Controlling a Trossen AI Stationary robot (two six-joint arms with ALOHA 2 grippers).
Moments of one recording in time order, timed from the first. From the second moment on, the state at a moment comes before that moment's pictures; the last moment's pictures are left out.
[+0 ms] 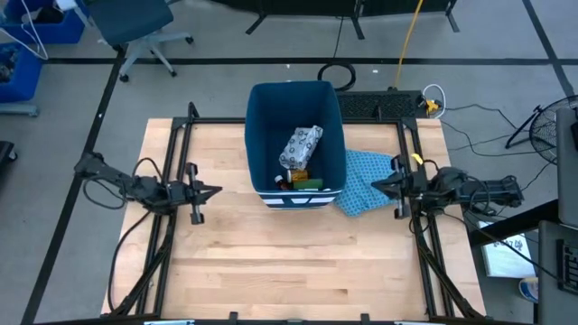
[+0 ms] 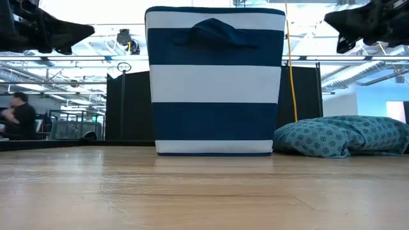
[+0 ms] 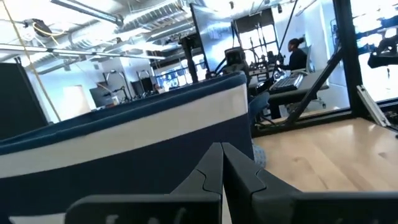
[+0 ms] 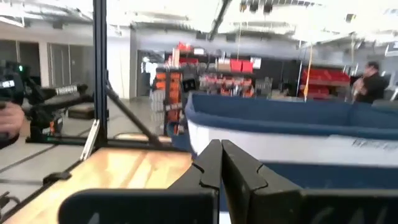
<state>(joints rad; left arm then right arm) -0.41 0.16 0.01 0.36 -0.52 0.37 0.08 0.04 0.13 0.10 0.08 -0.07</state>
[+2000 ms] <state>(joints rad) -0.48 0.27 0.01 0.06 -0.69 0.14 0.08 0.02 0.01 0.10 0.21 -0.10</state>
